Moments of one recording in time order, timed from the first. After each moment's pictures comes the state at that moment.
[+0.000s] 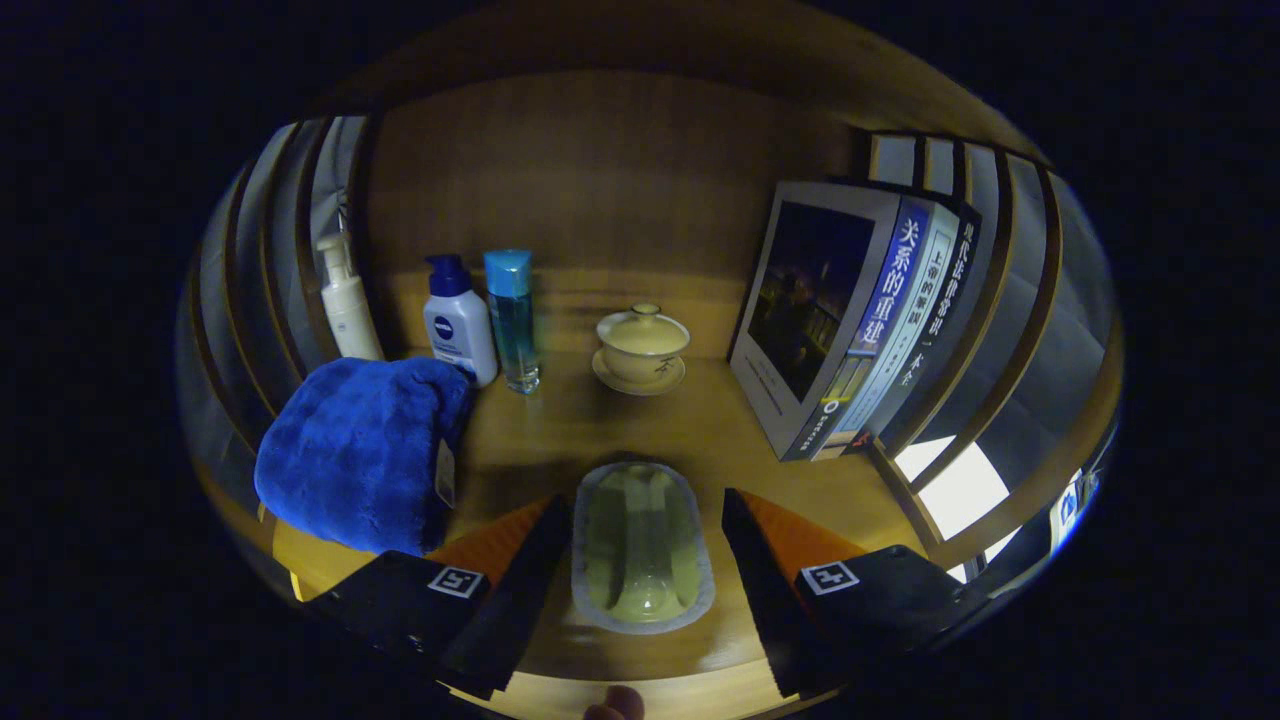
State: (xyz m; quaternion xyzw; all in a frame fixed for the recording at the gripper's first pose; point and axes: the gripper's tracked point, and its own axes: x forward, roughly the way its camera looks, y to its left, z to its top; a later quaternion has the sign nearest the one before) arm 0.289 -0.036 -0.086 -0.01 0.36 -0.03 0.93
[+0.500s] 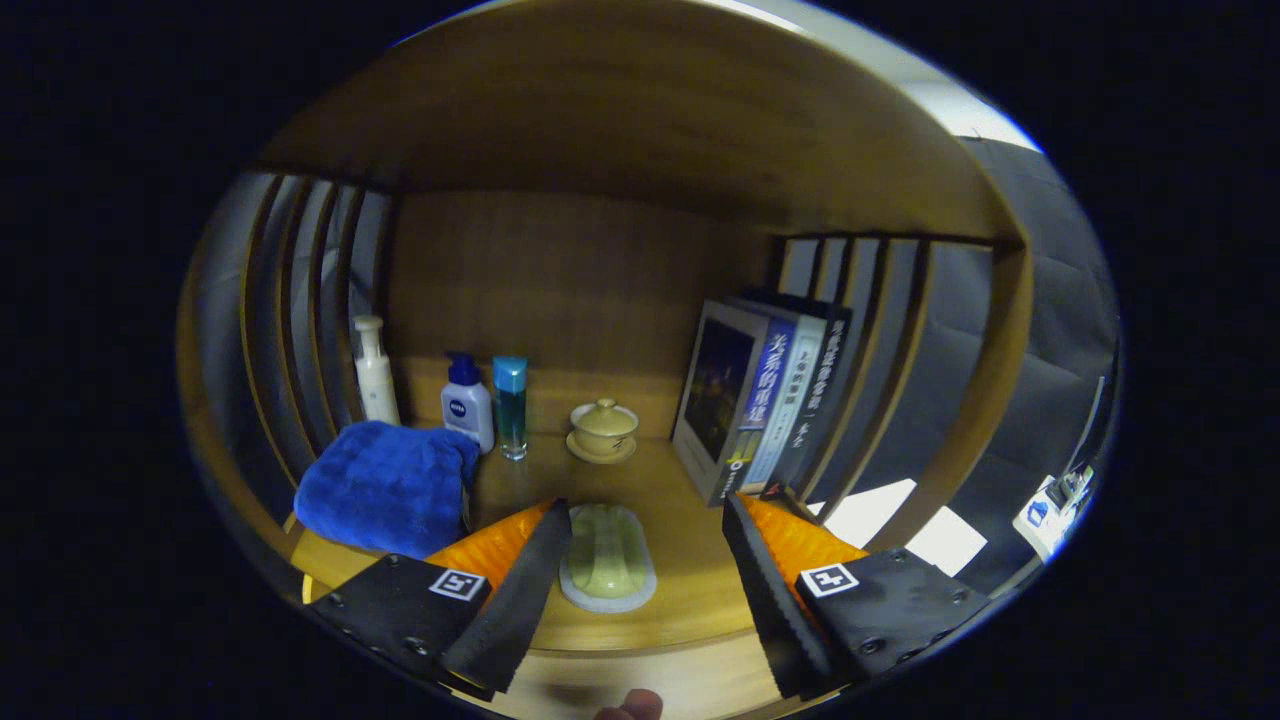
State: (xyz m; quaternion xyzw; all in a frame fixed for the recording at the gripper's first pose) arm 0.230 -0.055 0.014 -0.03 0.22 -0.09 0.97
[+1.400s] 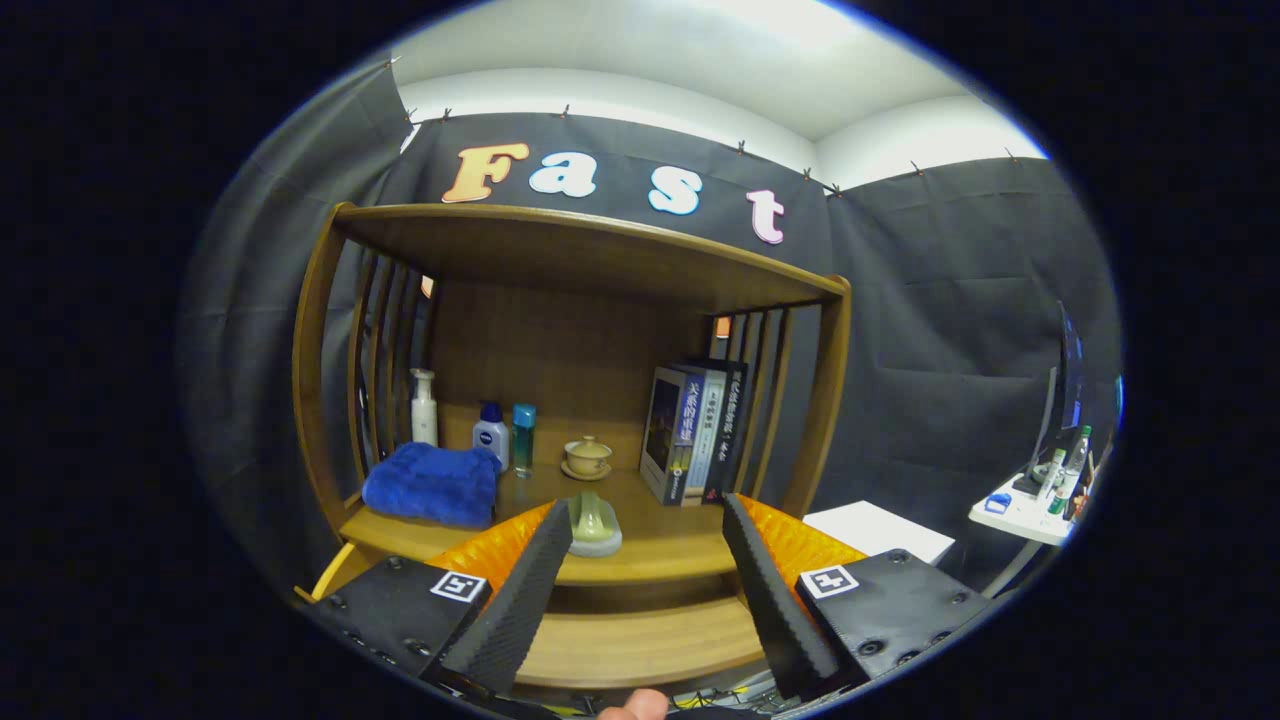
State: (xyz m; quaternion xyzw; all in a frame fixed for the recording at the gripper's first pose) arm 0.058 -0.043 0.047 -0.04 0.12 -0.12 0.99
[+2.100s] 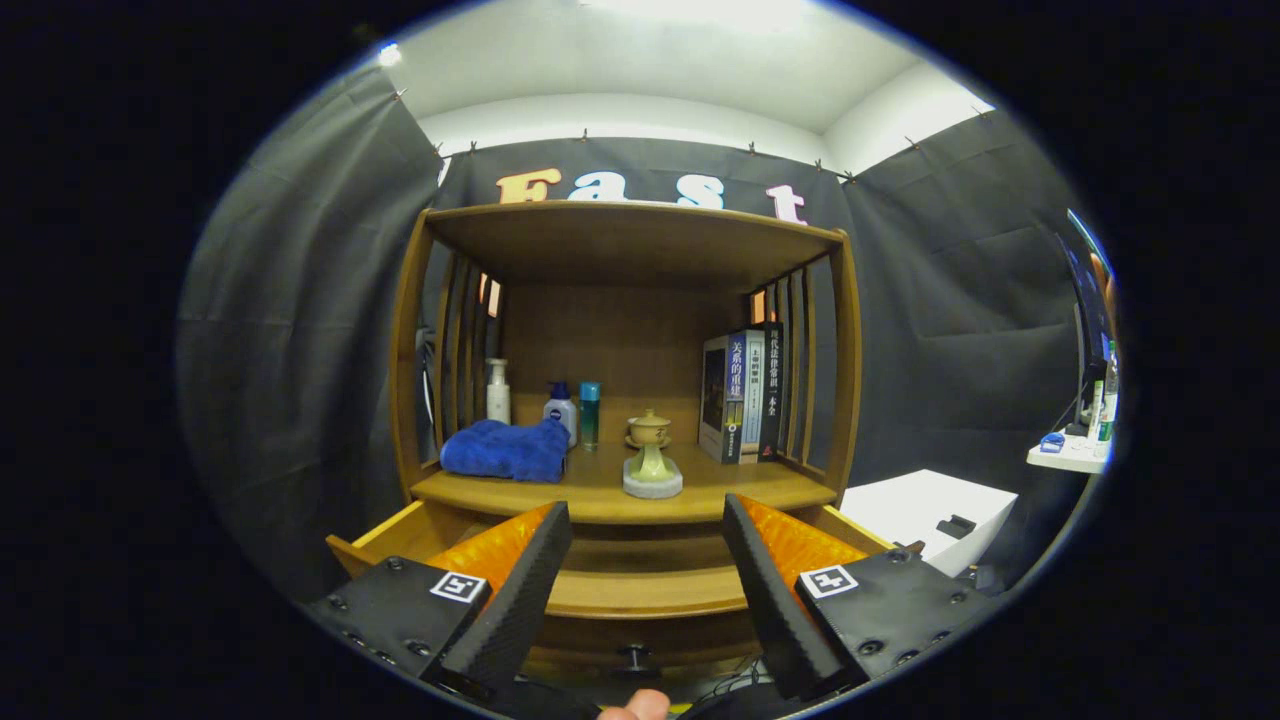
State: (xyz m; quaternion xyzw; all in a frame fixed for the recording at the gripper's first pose) arm -0.009 -0.002 -0.031 0.01 0.08 -0.02 1.00
